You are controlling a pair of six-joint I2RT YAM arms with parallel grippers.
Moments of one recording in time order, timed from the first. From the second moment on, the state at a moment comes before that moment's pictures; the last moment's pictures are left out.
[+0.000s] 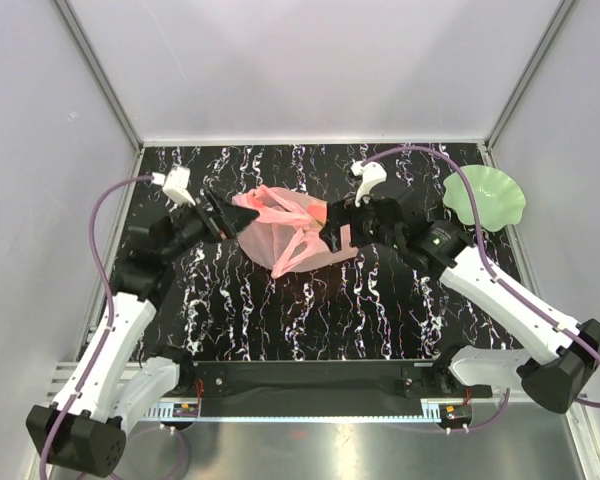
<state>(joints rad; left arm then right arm) -0.19 0.87 0.84 -0.14 0.49 -0.69 0.74 1.22 1.23 -0.52 0.03 0.30</state>
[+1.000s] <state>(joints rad) -0.38 1.41 0.83 0.19 0.31 -1.28 0.77 1.08 1.05 -0.53 0.16 0.46</state>
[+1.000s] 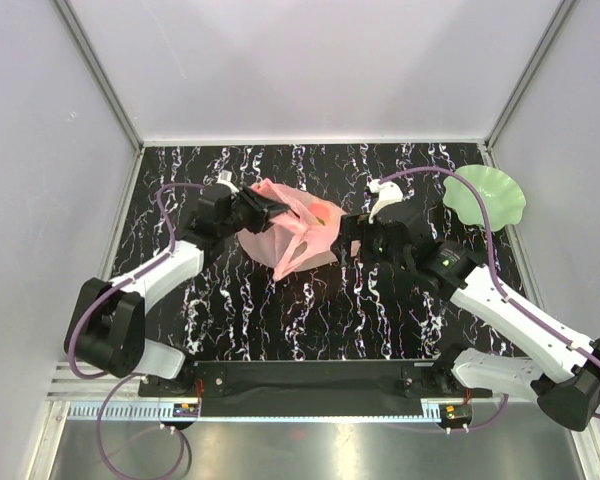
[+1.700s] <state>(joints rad) -0.35 0.96 0.74 -0.33 0.53 -0.67 0.77 1.27 1.23 -0.49 -0.05 0.42</state>
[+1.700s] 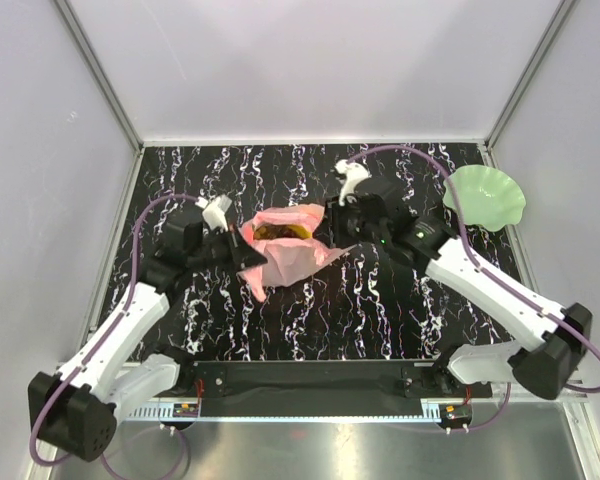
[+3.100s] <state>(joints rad) -0.38 0.77 0.56 -0.43 0.64 -0.59 1.07 1.76 1.34 -0.58 0.31 0.56</state>
